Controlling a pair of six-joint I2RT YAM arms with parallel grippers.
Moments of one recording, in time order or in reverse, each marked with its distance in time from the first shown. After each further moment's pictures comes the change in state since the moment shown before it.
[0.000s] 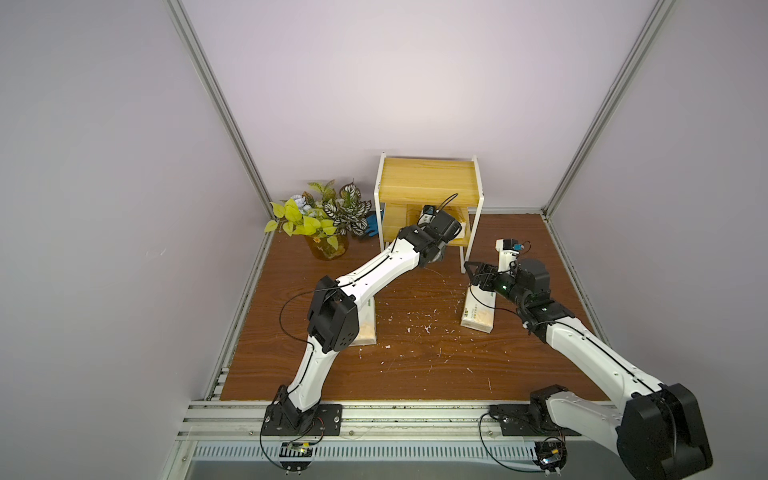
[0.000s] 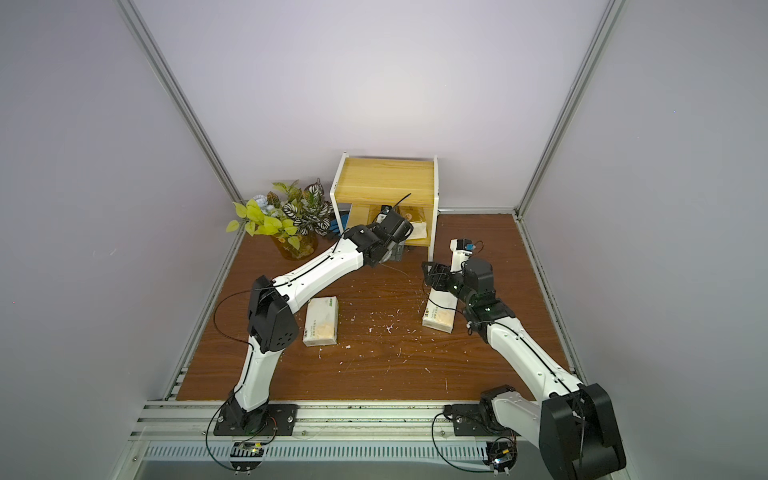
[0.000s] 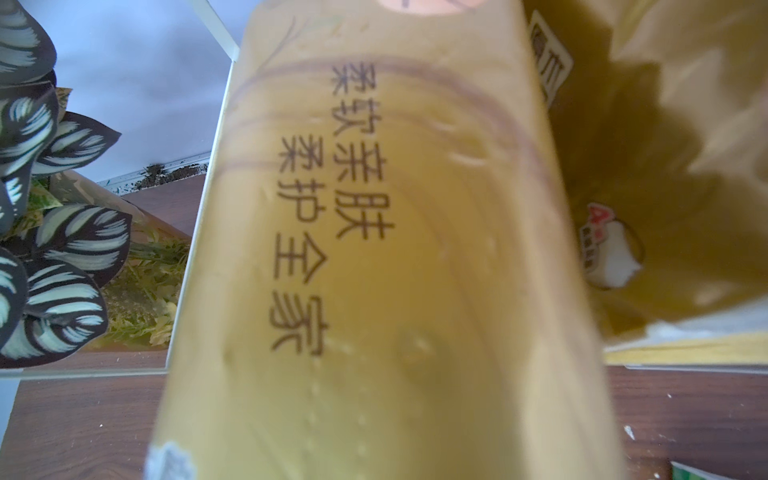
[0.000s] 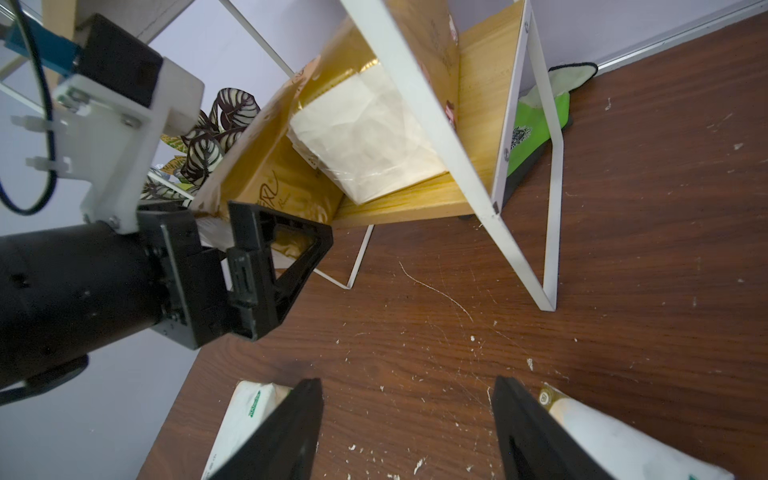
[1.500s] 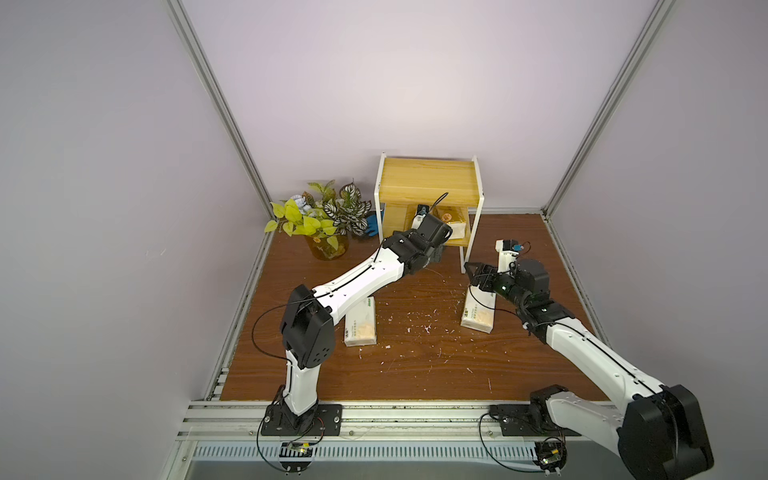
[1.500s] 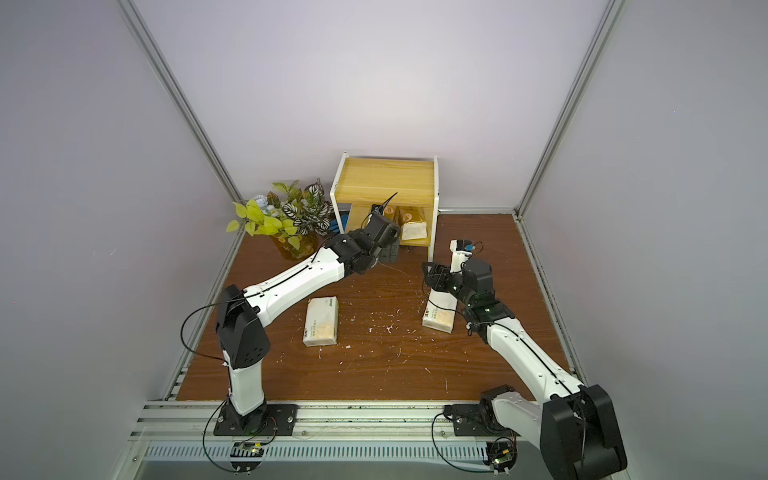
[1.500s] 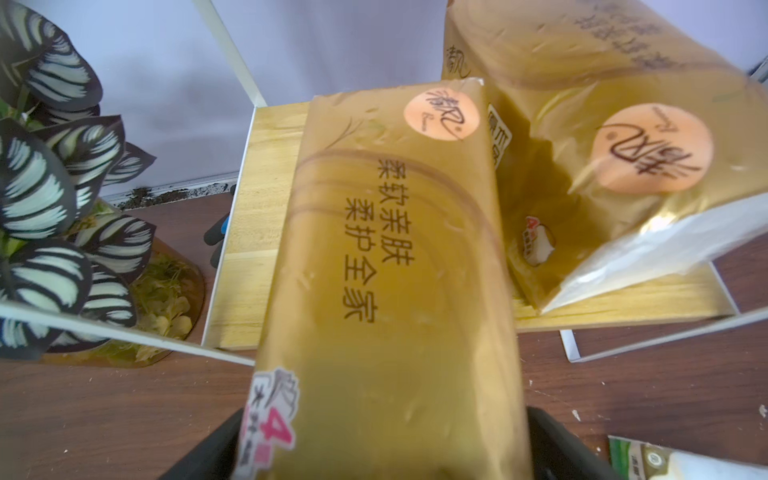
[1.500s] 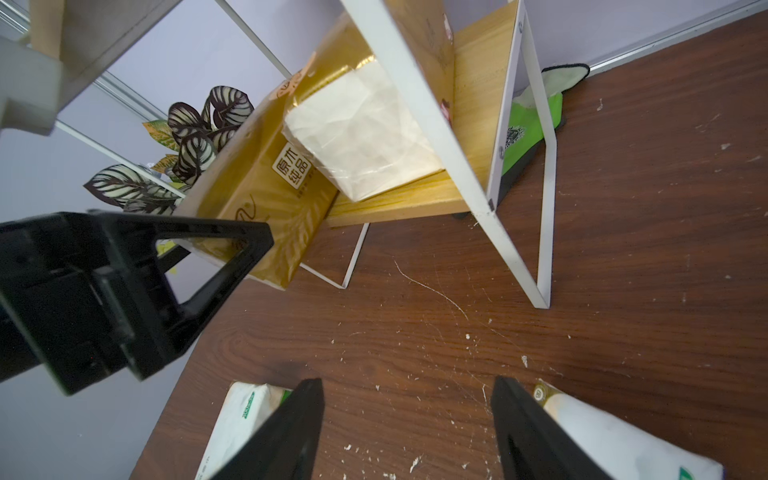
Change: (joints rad) left arm -0.001 -0.199 -0.254 0.220 0.051 0.040; right arm 0.013 -0.005 0.000 -0.015 0.027 -0.003
